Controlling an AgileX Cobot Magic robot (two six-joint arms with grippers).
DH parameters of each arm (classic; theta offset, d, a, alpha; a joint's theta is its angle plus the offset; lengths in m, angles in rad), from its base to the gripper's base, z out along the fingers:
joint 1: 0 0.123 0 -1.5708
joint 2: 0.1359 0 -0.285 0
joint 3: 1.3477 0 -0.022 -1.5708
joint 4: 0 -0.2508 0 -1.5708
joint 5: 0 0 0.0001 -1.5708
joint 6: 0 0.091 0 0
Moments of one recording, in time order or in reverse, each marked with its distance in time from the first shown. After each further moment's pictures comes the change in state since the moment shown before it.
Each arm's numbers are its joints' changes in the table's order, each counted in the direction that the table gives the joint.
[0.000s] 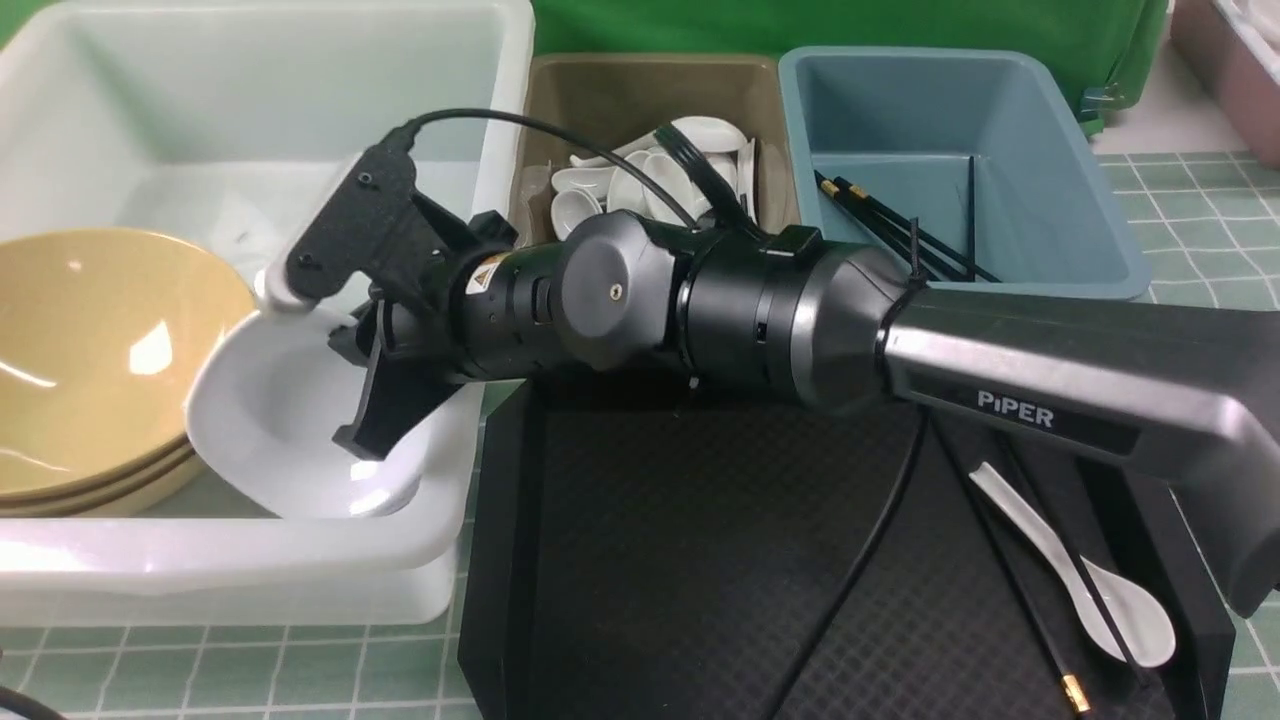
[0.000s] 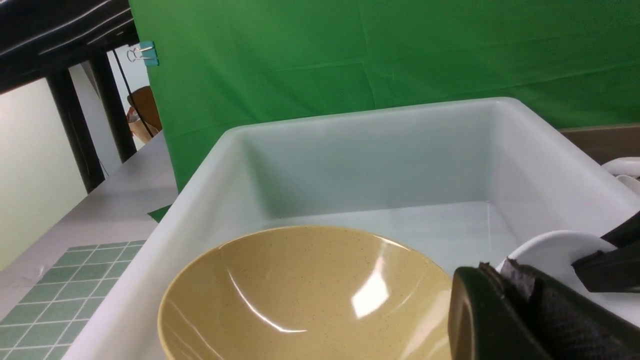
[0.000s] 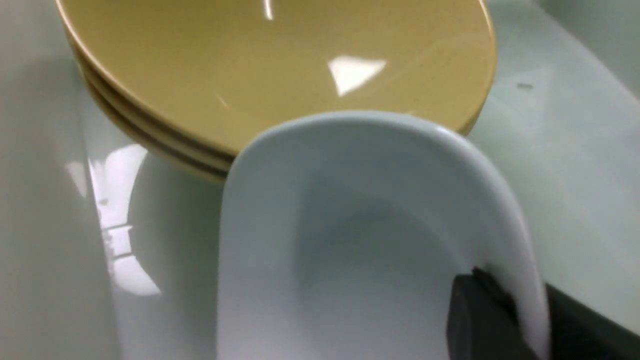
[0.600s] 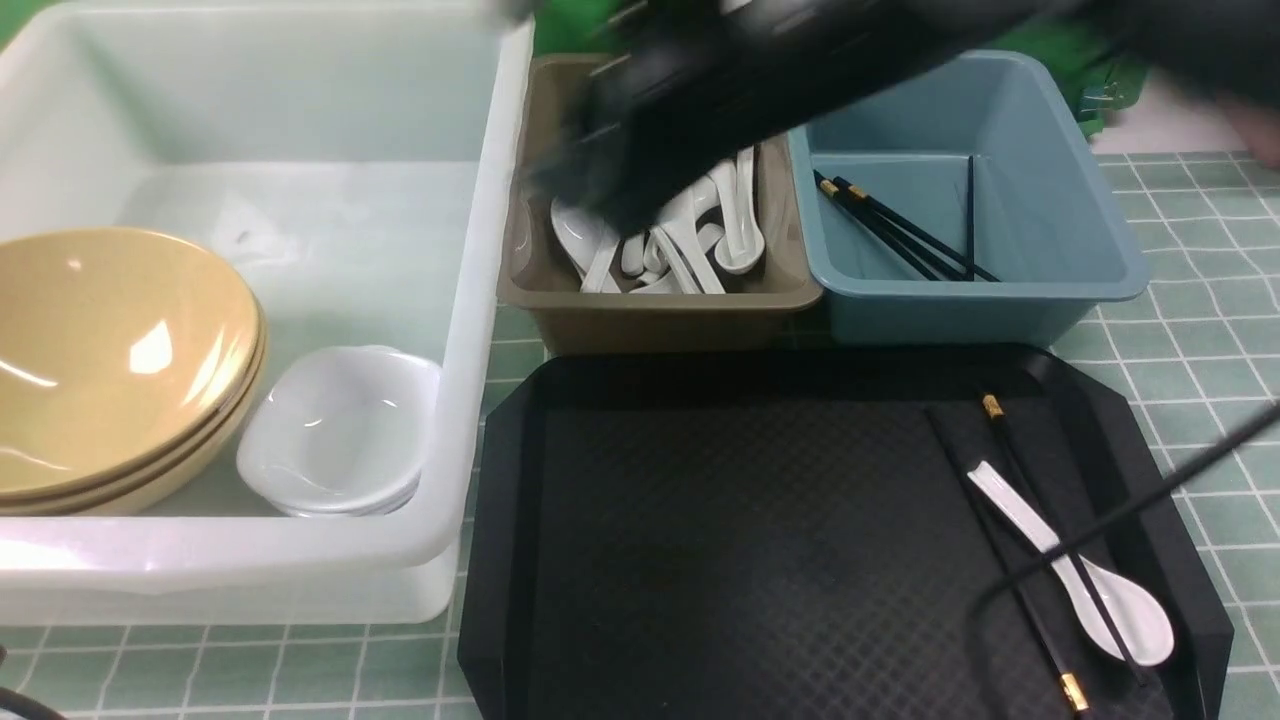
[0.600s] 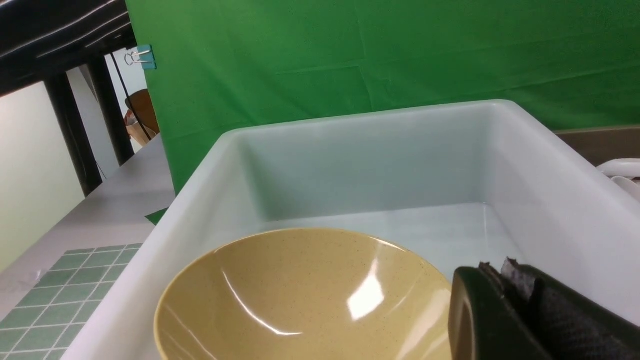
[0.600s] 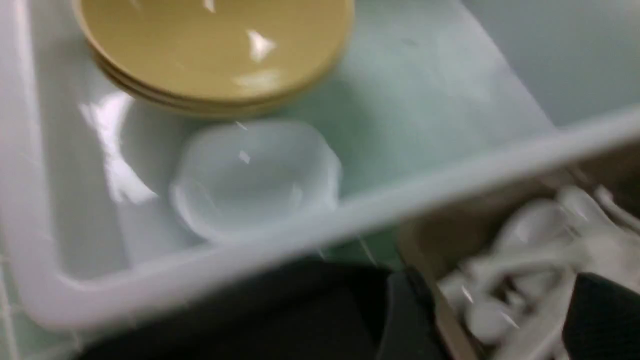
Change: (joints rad) right arm -0.286 -0.423 -0.006 0.472 -0.637 0.419; left arm 0.000 0.000 0.001 0.000 0.004 0.000
